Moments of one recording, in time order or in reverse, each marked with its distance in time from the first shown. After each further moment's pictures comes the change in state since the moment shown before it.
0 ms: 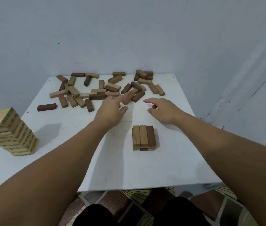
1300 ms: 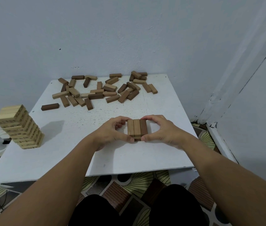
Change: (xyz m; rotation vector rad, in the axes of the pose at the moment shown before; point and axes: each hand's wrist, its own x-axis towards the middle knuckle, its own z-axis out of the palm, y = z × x) left_hand -0.086 0.001 0.005 -0.677 -0.454 -0.105; right_hand -0.097 0.027 0.033 0.474 -0.156 -0.015
